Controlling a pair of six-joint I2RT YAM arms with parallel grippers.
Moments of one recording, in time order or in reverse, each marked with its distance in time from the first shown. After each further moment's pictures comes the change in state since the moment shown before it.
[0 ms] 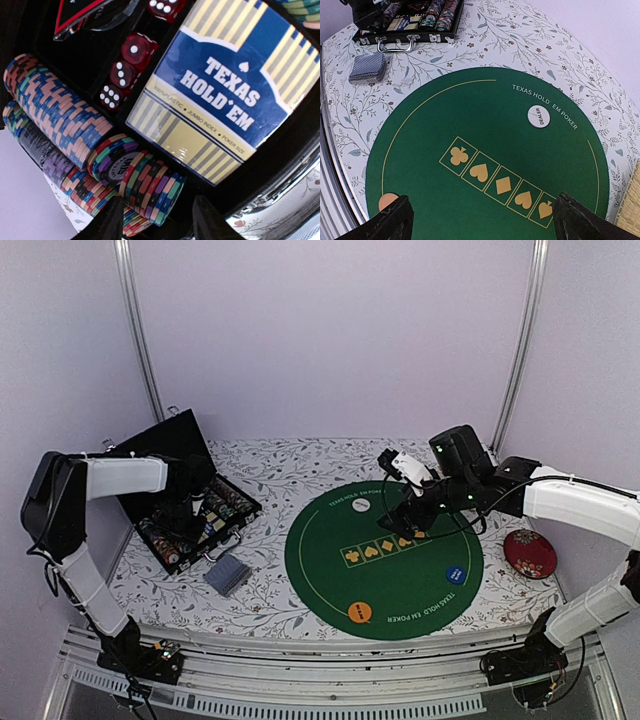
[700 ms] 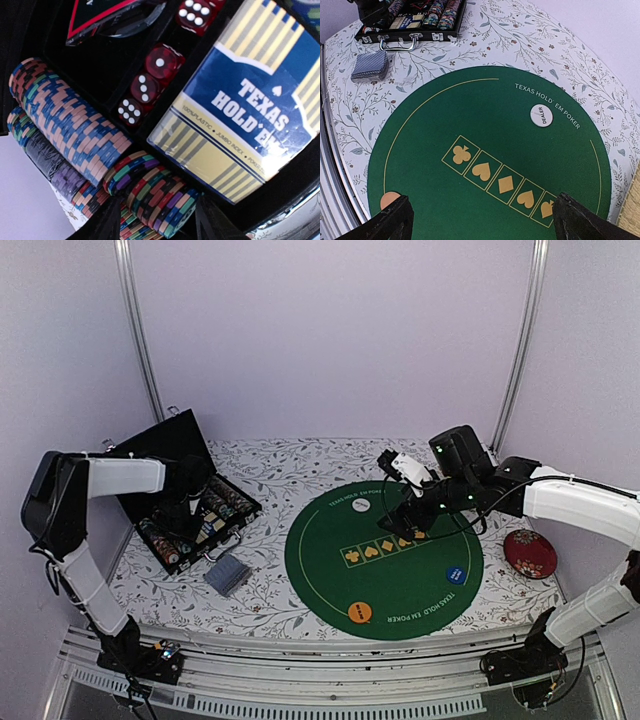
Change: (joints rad) left arm 0.040 0.016 -0.014 0.054 -0.020 0.029; right arm 0.000 0.000 0.000 -0.003 -0.012 -0.001
